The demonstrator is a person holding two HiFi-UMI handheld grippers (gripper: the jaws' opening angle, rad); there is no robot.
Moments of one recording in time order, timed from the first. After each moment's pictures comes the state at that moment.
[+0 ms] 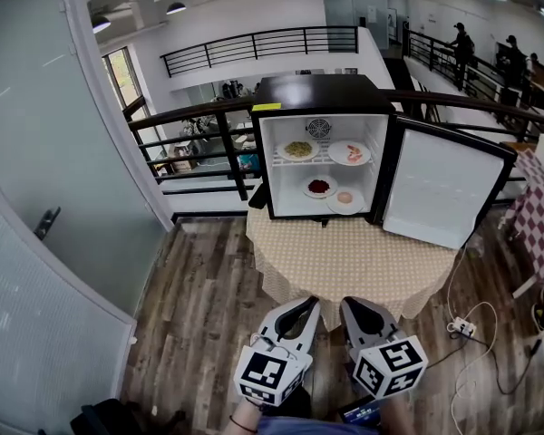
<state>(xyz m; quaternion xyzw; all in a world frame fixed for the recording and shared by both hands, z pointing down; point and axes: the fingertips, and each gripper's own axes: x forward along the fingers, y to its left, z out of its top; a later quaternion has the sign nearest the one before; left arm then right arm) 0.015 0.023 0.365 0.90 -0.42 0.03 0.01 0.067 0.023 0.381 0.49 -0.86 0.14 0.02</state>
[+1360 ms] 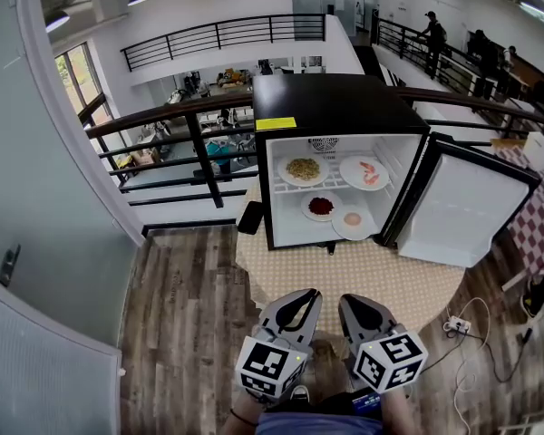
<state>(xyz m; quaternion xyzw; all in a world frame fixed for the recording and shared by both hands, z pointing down) -0.049 -0.175 0.384 0.94 -0.35 0.02 0.04 0.000 -0.163 0.407 0.54 -0.82 0.17 0.05</state>
